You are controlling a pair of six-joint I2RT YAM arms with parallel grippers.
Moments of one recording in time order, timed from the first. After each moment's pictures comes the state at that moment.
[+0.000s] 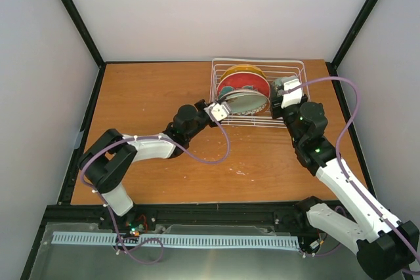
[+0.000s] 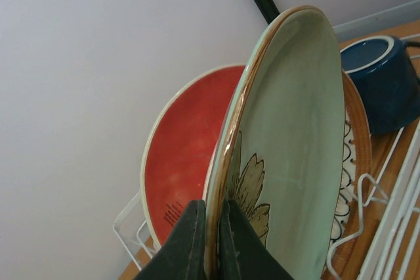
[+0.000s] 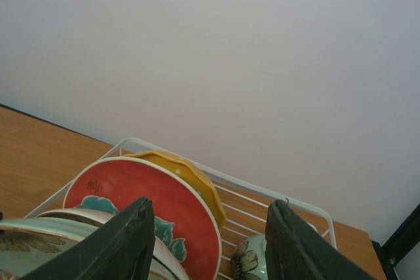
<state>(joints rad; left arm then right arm) -0.74 1.67 0.81 0.85 0.01 0.62 0.43 0.90 0.76 0.13 0.20 -0.22</state>
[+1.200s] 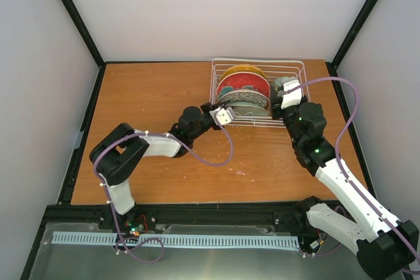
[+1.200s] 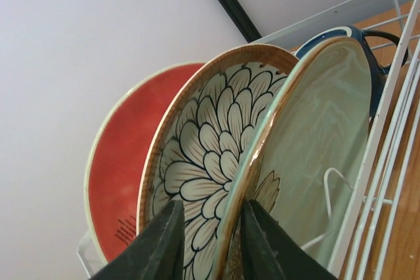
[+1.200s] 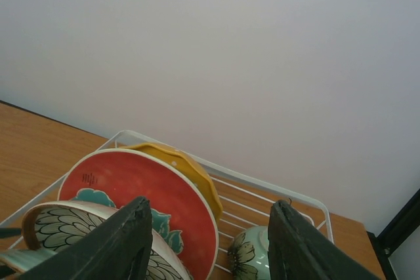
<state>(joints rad) -0.74 1.79 0.83 0.91 0.09 0.68 0.43 0.90 0.75 0.13 0.21 -0.23</state>
